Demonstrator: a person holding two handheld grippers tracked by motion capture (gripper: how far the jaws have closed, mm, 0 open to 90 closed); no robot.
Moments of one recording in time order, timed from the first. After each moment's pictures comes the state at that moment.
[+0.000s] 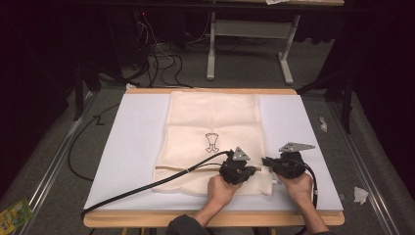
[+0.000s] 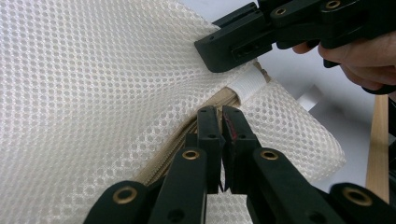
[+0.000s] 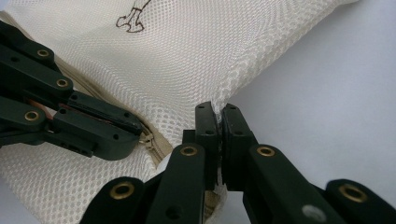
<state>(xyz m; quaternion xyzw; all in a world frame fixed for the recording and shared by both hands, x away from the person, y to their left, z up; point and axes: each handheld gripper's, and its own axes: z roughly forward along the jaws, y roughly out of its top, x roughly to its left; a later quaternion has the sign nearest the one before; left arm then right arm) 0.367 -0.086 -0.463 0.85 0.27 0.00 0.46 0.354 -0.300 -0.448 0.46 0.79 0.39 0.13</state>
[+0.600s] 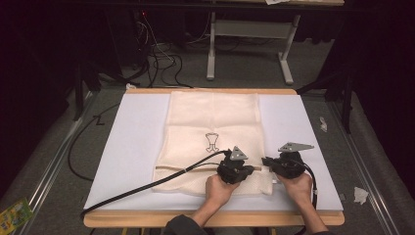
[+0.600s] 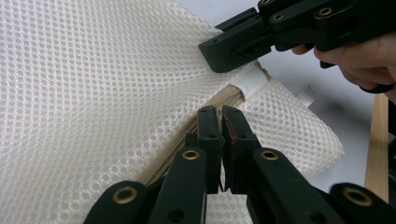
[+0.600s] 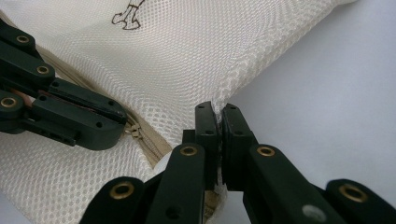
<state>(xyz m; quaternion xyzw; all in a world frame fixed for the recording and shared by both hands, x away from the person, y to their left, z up) 0.367 -0.078 -0.460 0.85 0.27 0.01 0.46 0.355 -0.299 -0.449 0.46 0.79 0.38 0.14</state>
